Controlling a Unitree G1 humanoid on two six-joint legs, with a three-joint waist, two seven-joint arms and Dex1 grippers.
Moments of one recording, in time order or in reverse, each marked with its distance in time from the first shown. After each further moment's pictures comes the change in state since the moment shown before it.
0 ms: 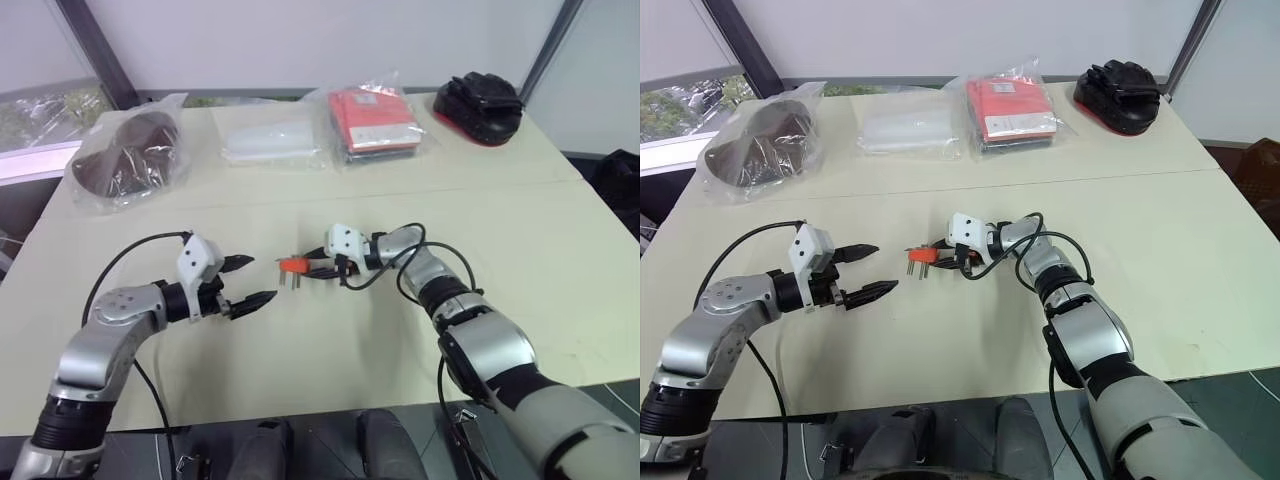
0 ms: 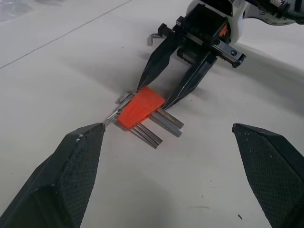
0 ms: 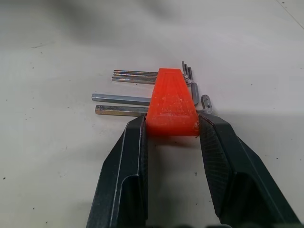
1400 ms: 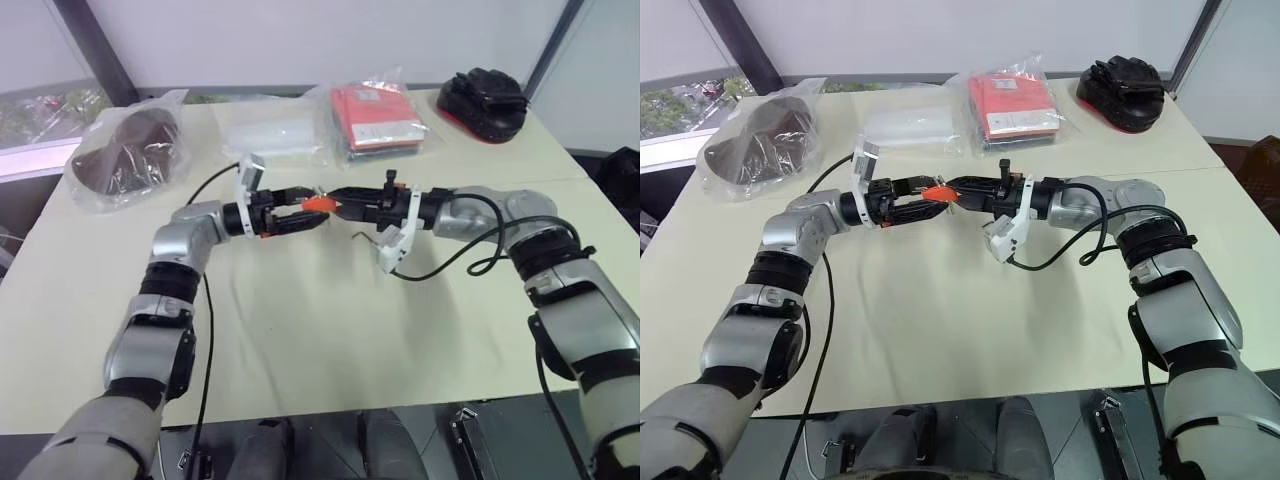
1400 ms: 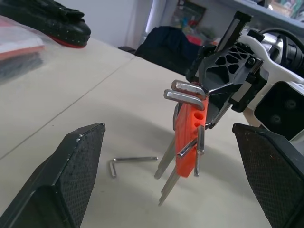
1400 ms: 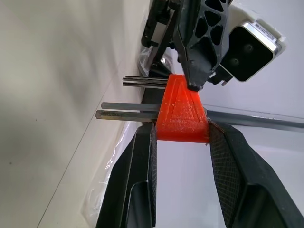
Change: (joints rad) left arm -0.748 -0.293 -0.053 0.916 -0.016 -0.099 -0.375; right arm -0.085 -0.457 0.208 -0.414 -0.841 -0.703 -1.201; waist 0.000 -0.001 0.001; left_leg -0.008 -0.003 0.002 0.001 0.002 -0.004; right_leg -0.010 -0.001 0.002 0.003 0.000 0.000
